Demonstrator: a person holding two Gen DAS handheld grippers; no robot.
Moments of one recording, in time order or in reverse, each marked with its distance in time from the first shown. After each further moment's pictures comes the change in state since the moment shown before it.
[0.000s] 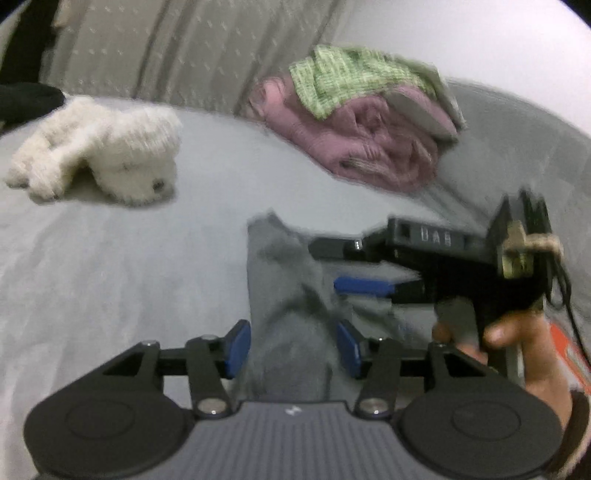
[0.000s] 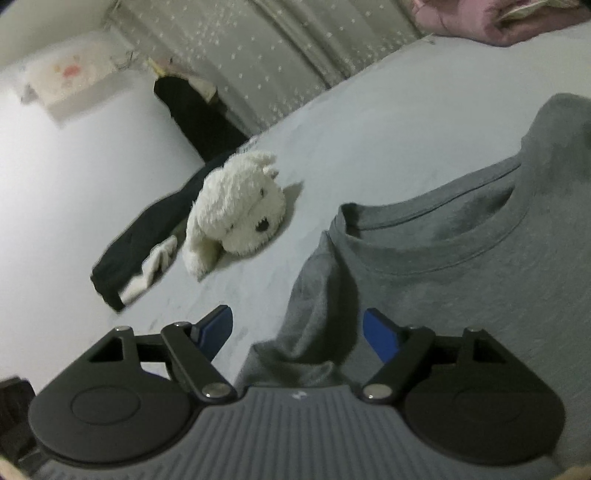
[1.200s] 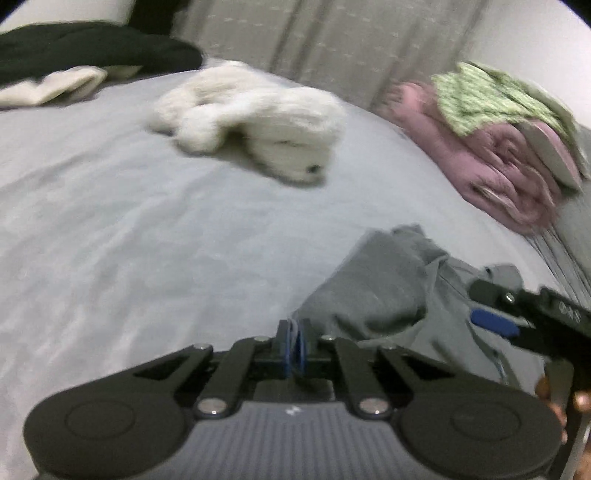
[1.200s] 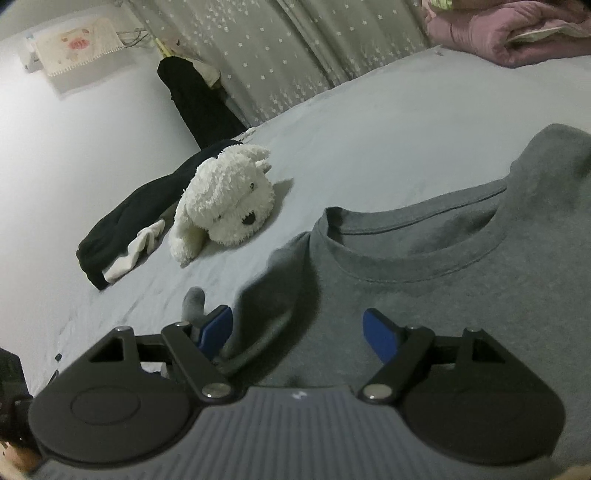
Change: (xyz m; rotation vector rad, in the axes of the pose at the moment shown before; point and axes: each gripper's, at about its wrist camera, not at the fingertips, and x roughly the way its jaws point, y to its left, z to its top) left arm -0.025 0.047 -0.004 -0.313 -0.014 0.393; right arm -0.007 -0.001 0.000 -0.072 -0.012 -0.051
